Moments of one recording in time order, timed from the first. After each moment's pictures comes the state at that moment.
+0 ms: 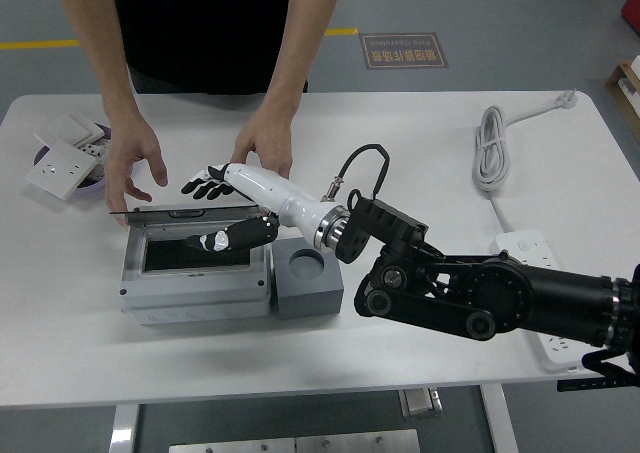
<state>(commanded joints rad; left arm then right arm) 0.02 0.08 -1.26 -0.18 1.07 0.04 0.15 0.92 -0.18 0.19 1.38 -1.25 -0.35 -0.10</state>
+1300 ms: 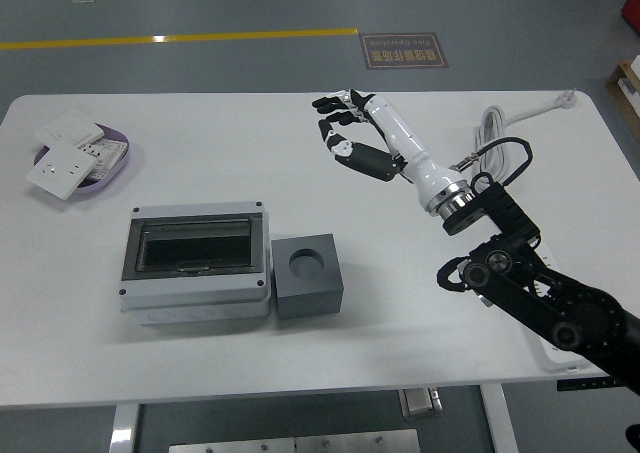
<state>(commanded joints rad) 0.05 0.06 -1.22 -0.18 1.03 0.05 0.15 0.47 -0.31 0.83 1.45 -1.39 -0.34 0.09</state>
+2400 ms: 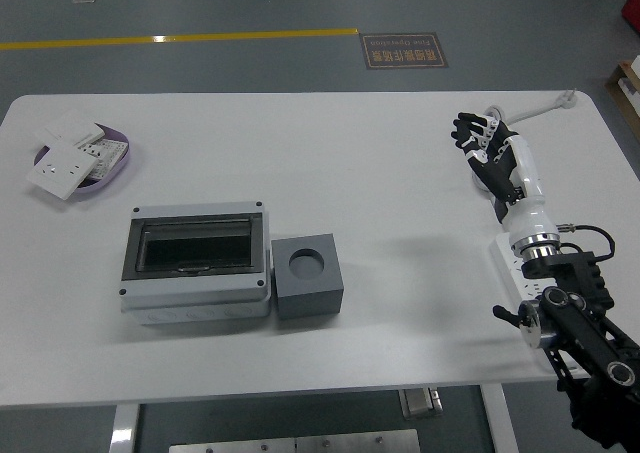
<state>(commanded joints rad) 0.05 0.05 -1.21 -0.18 1.03 0.05 0.15 0.15 -0.21 1.22 1.38 -1.10 -0.26 0.30</state>
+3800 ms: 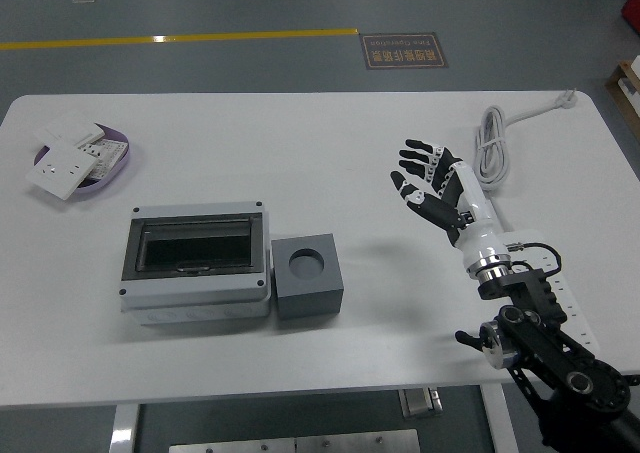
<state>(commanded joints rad) 0.05 0.04 -1.22 -0.18 1.03 0.05 0.15 0.16 -0.15 1.10 1.30 -1.08 -0.24 0.36</state>
